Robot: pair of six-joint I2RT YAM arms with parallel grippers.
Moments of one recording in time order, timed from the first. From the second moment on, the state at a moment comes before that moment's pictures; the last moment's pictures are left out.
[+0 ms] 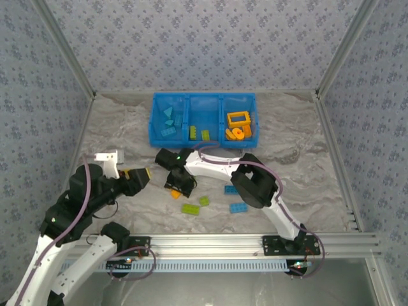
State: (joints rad) left arm -0.52 0.48 0.92 -0.91 0.12 -0.61; right arm 1.05 2.23 1.75 -0.91 -0.15 1.43
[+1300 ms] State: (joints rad) left arm -0.87 0.99 1.00 -0.64 -0.08 -0.68; right arm 0.43 1.75 1.48 -0.67 0.11 0.53
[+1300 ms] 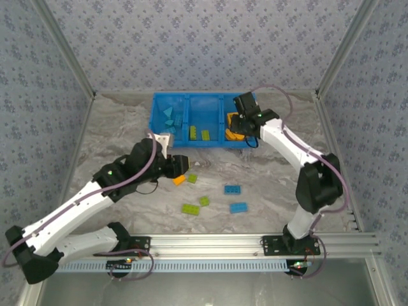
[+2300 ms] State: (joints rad) left arm -1.14 1.25 0.78 -0.77 -0.20 -0.99; right arm 0.28 2.02 1.73 -0.71 -0.21 0.40
